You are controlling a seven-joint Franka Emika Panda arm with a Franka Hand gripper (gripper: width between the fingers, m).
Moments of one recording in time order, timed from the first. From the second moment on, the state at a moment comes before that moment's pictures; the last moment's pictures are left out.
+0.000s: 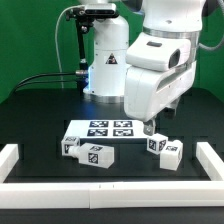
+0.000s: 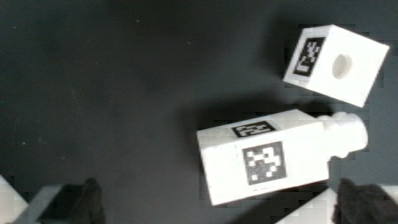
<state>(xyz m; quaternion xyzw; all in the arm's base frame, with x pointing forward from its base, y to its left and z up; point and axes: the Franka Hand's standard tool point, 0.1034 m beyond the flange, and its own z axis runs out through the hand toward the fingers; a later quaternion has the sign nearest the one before) 0.524 0.061 0.079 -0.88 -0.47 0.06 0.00</state>
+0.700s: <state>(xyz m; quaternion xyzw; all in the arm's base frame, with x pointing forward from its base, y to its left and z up) 0.524 0.061 0.079 -0.88 -0.47 0.06 0.01</state>
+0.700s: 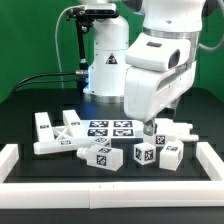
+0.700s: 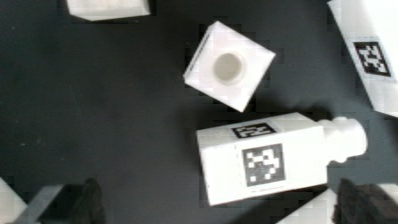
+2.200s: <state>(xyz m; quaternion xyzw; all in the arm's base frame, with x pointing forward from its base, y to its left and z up) 0.493 0.102 0.067 -0.96 -0.26 0.03 -0.01</state>
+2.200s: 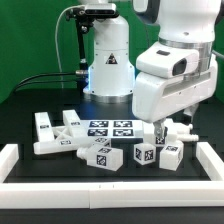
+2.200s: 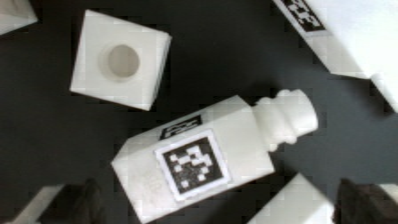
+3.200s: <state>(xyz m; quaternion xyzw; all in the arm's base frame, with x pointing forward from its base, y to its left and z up) 0.501 0.087 0.060 -0.98 0.19 0.02 0.04</state>
